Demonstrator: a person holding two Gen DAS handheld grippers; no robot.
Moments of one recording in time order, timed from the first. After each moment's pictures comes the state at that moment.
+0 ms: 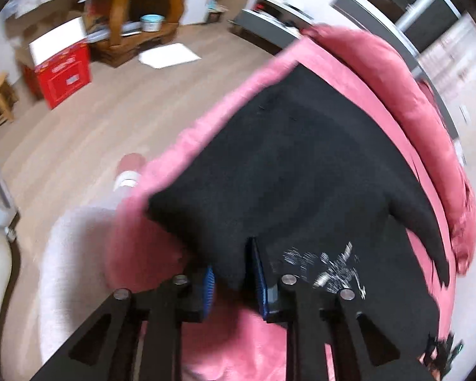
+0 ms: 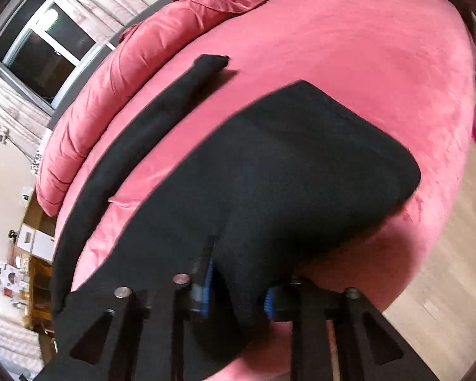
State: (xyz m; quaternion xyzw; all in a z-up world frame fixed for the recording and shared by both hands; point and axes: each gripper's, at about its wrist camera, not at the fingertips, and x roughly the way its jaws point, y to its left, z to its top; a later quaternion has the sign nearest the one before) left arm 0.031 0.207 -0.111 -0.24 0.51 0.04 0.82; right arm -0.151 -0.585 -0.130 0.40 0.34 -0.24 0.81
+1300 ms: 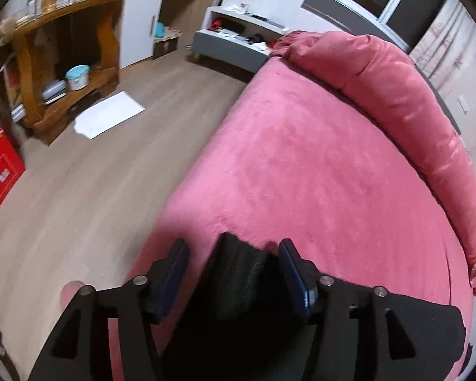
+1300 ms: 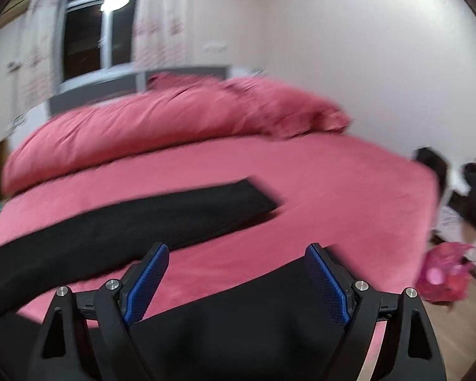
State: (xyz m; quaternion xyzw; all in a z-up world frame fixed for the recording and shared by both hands) left arm 0.408 0.141 -0.149 -0.17 0.47 -0.01 0.86; right arm -0.019 -0.465 -0.046 0.10 0.28 -0.33 0.90
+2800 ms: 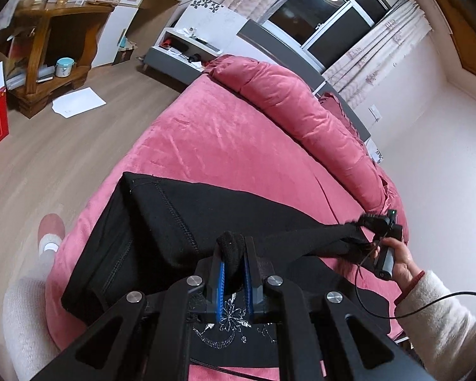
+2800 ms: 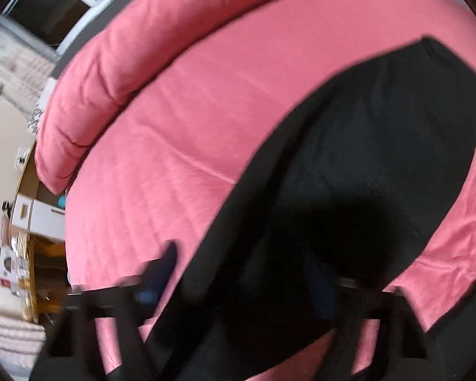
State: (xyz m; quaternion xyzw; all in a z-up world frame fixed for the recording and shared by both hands) left arm 0.055 0.176 -0.050 -0.26 0.40 -0.17 0.87; right arm 0.215 -0.446 -0.121 0.40 0.46 -0.16 0.78
